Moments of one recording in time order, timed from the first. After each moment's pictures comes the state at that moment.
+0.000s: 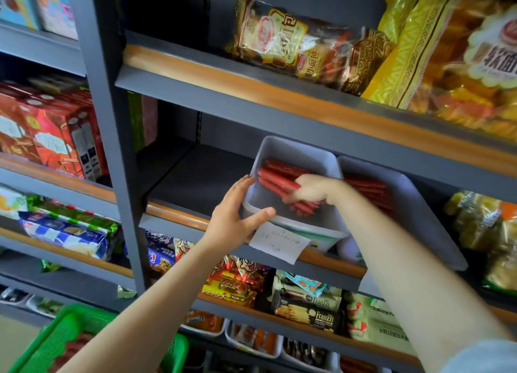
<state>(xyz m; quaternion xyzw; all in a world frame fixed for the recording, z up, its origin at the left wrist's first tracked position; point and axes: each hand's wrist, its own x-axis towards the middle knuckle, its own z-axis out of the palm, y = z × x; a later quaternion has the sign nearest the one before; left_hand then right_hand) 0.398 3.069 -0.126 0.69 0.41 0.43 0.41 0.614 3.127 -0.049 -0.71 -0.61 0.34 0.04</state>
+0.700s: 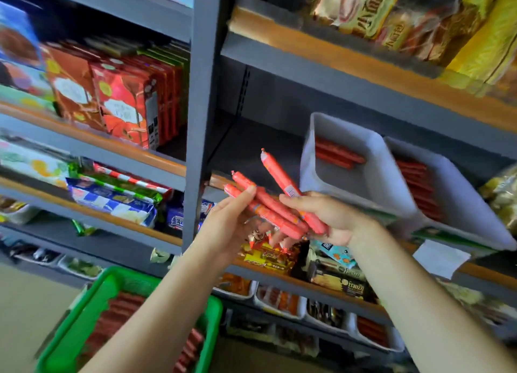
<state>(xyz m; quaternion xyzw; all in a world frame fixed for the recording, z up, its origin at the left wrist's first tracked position) 0.277 3.037 -0.148 0.32 0.29 0.48 0.76 0.449 3.018 -0.067 -0.50 -0.47 0.69 0.24</state>
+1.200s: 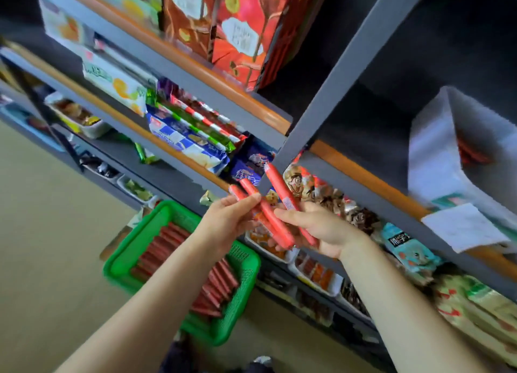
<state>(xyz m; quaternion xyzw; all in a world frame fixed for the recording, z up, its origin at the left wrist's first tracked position) 0.155 3.036 -0.257 0.22 0.43 0.47 0.74 0.328 3.050 -0.192 -0.56 -0.42 0.69 0.17</state>
